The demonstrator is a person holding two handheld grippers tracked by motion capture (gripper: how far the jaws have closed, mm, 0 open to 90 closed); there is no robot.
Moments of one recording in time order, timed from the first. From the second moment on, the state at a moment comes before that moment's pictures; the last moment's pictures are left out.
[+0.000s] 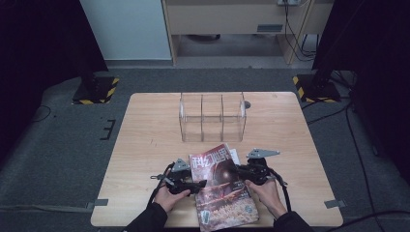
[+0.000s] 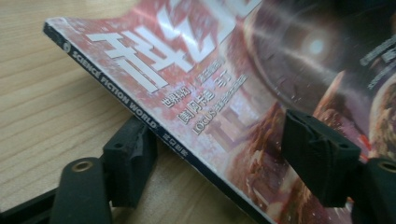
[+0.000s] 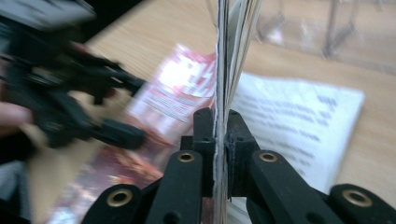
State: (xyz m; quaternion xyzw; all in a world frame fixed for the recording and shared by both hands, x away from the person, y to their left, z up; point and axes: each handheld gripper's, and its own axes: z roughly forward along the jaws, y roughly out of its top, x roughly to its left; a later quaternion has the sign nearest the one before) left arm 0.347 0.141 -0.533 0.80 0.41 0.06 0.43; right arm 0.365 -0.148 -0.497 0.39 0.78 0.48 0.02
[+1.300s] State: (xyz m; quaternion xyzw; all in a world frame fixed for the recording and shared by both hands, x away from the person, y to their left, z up) left arm 0.360 0.133 -0.531 0.79 0.43 0.01 0.43; right arm 0.374 -0.146 -0.526 0.43 0.81 0.38 0.09
